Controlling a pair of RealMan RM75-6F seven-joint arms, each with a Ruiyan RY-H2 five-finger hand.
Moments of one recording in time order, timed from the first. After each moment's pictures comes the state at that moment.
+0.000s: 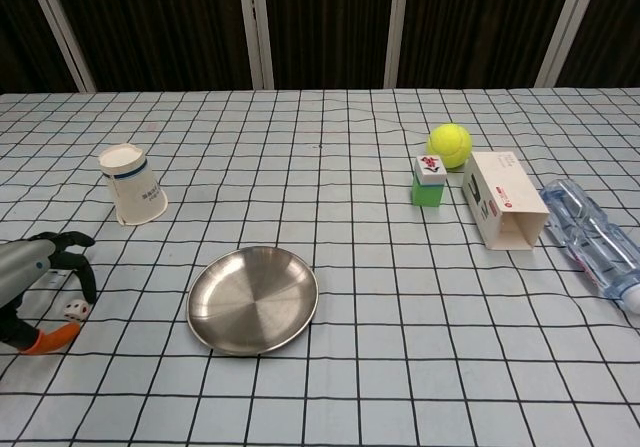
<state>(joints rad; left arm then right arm) -0.28 -1.70 -0.07 -1.60 1.10 1.28 0.65 -0.03 -1.10 0.04 -1.66 -1.45 1.50 -0.03</state>
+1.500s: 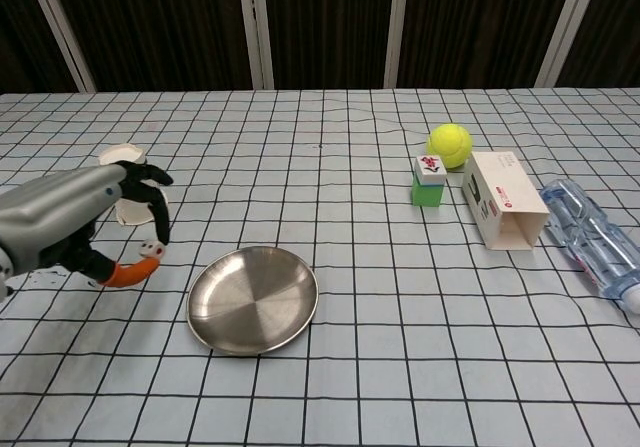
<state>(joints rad) -0.39 -1.73 -0.14 -1.75 1.17 1.27 0.71 -0.04 -1.09 0.04 -1.67 -1.43 1.50 -0.02</state>
